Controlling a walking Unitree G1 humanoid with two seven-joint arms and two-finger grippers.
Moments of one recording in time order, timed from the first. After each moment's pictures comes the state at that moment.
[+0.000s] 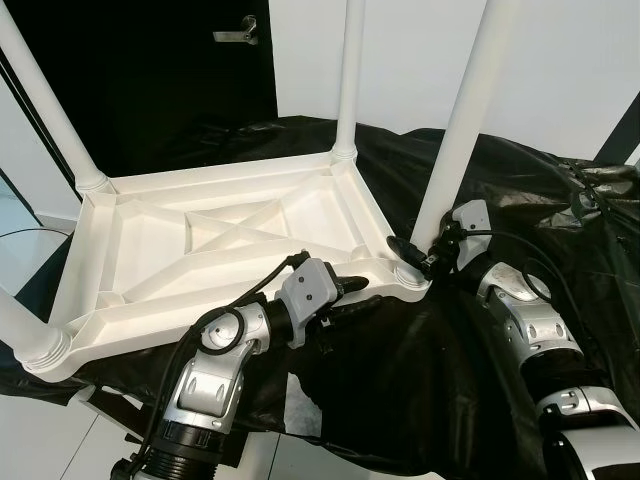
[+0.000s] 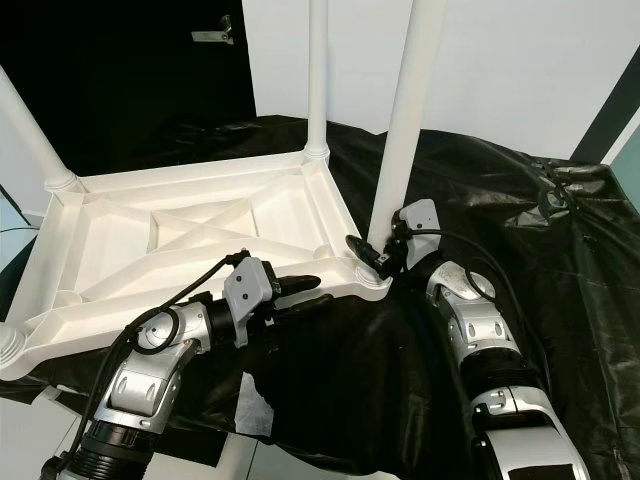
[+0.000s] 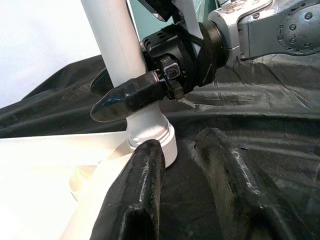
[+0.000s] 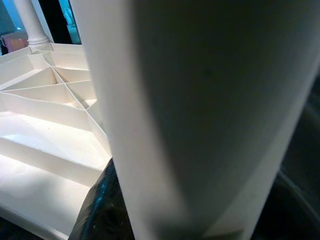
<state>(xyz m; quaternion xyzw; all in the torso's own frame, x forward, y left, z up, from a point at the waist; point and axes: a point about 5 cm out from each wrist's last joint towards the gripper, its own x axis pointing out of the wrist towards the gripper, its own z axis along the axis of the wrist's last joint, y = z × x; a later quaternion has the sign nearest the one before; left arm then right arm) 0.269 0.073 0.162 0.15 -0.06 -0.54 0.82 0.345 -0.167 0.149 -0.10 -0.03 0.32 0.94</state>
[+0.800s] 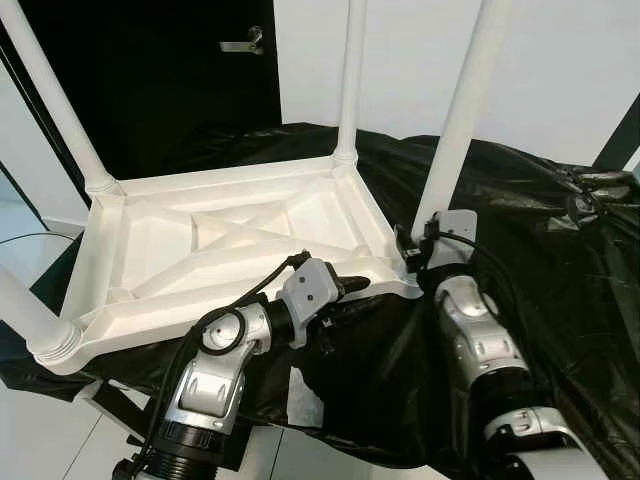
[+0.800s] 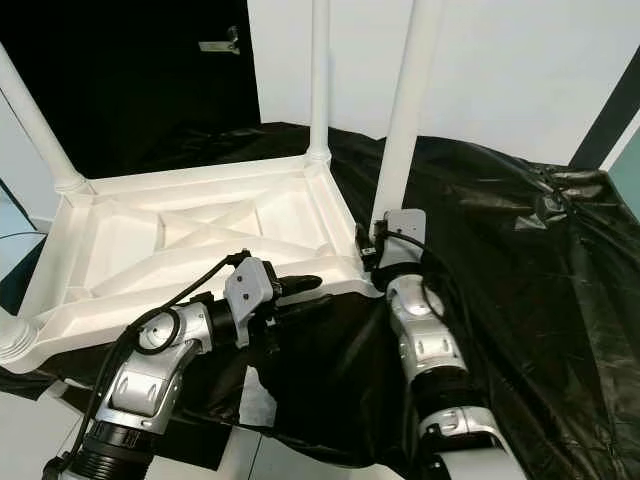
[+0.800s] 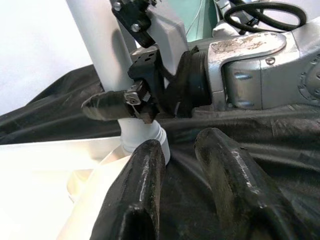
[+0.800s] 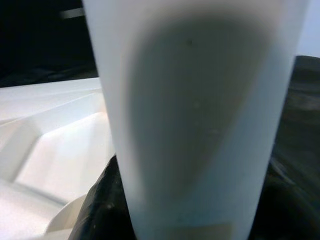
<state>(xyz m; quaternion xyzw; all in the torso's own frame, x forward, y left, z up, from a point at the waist) 0.269 0.072 0.163 0.15 -0.07 -0.54 0.82 0.343 -0.135 0.136 -0.03 -0.03 0.01 1.00</state>
